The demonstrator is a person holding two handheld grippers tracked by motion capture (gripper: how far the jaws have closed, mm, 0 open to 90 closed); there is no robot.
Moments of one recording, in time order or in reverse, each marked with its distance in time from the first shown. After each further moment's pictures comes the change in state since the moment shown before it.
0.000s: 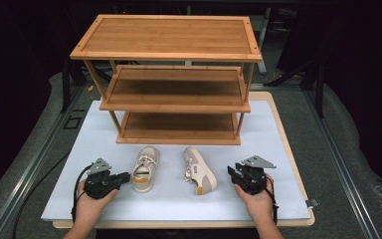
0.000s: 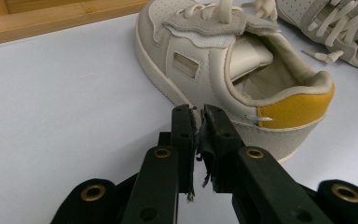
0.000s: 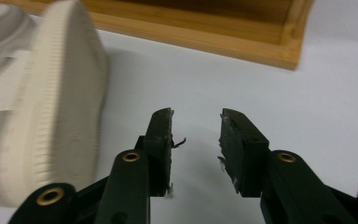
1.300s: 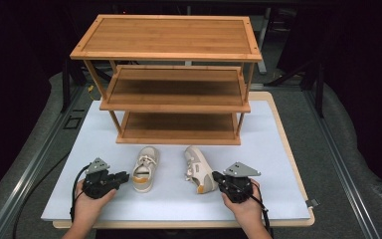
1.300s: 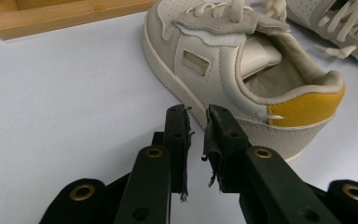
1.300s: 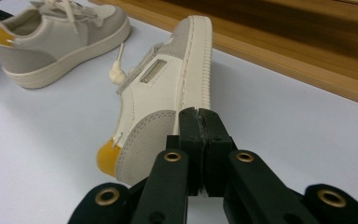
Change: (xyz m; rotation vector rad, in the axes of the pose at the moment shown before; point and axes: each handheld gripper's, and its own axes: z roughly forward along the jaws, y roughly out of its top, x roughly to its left) left arm 0.004 -0.001 -0.001 -0.004 0.009 -0.015; right arm 0.049 0.007 -0.013 -0.005 0.141 -0.132
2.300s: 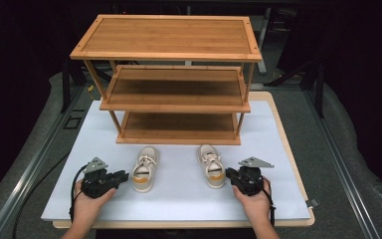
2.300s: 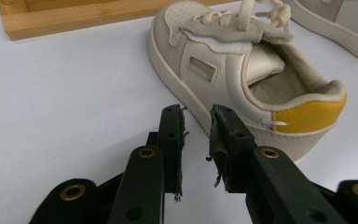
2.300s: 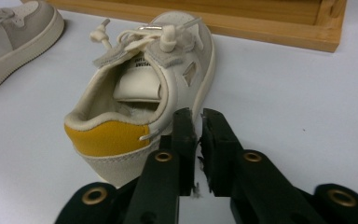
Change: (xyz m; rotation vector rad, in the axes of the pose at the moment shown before) left arm 0.004 0.001 -0.003 -0.022 -0.004 -0.039; right arm -0.044 -0.013 0.007 0.055 -0.064 0.196
